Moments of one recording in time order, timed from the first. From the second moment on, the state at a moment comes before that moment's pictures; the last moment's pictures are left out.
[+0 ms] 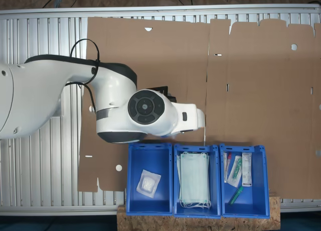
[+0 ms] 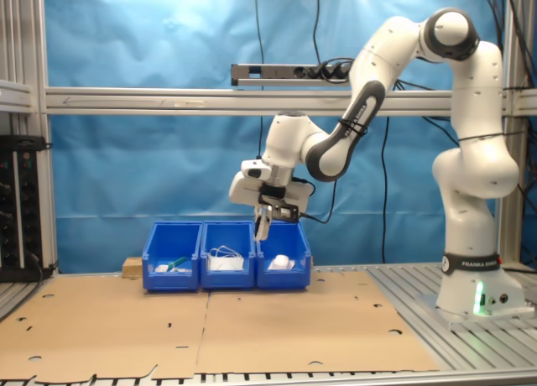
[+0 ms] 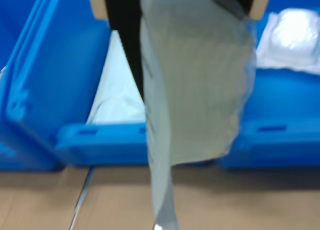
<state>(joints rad) 0.07 -0.02 -0.35 -2.53 -0.42 2.78 -0.74</state>
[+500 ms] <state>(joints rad) 0.06 -0.04 -0.52 -2.52 -0.42 2.70 -0.74</state>
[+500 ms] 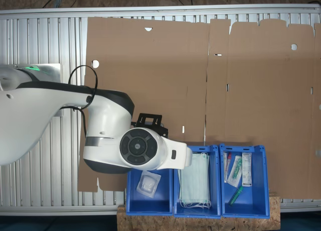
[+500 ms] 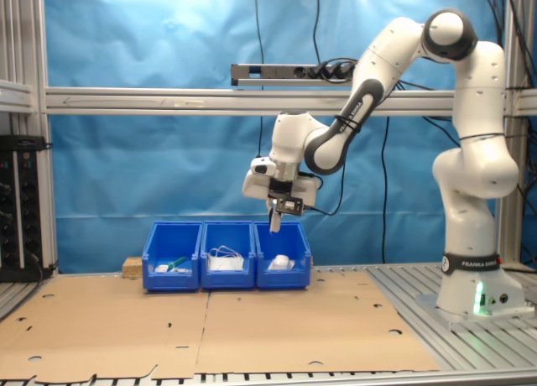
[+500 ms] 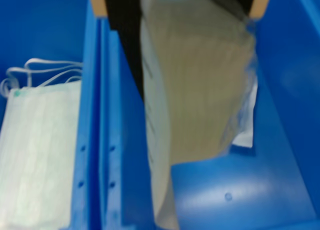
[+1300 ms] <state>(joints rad) 0.05 0.03 -0.61 -2.45 -0.42 2.66 -0.74</state>
